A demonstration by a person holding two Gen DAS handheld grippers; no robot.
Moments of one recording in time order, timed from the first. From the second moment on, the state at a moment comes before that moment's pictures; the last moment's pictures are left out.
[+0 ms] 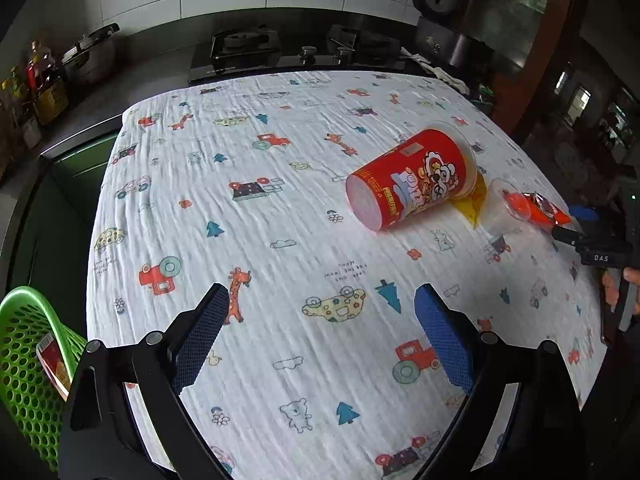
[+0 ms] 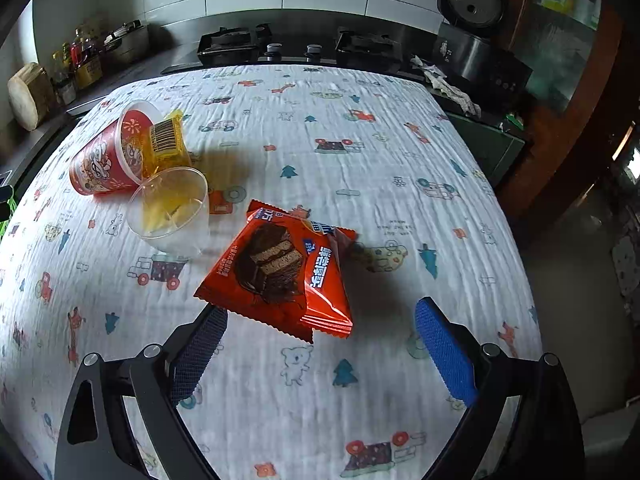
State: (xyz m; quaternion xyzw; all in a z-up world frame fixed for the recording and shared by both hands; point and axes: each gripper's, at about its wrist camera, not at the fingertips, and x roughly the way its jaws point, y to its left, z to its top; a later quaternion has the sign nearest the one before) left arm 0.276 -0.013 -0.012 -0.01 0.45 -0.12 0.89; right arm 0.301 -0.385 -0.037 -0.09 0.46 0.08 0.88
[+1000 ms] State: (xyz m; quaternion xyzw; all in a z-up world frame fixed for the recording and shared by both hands) left arm 0.360 -0.112 -0.012 0.16 0.42 -0.23 0.86; right arm 0.361 -0.370 -0.067 -0.07 0.52 0.10 0.84
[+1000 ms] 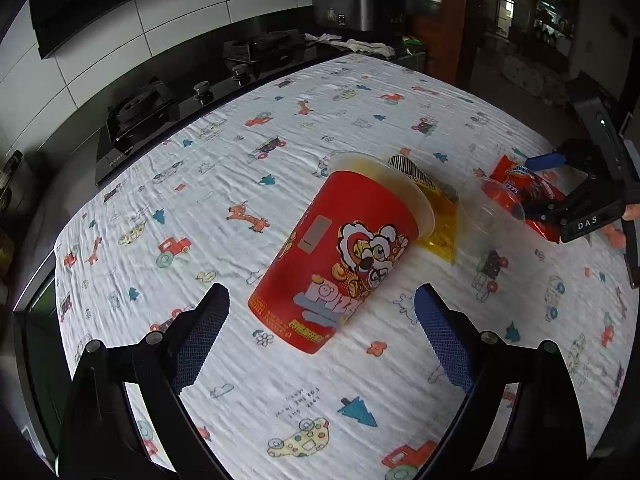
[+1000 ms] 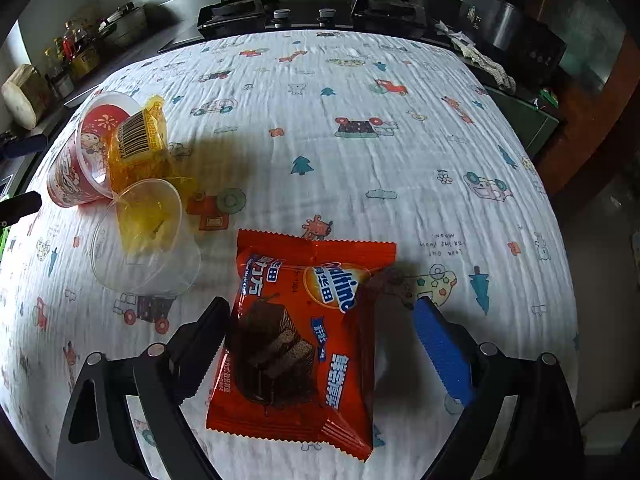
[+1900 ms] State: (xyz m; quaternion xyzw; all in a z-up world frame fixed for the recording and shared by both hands) left arm 0.382 -0.139 -0.039 0.17 0.42 -0.27 0.85; right arm 0.358 -0.369 -0.068 -0.06 0.53 0.10 0.84
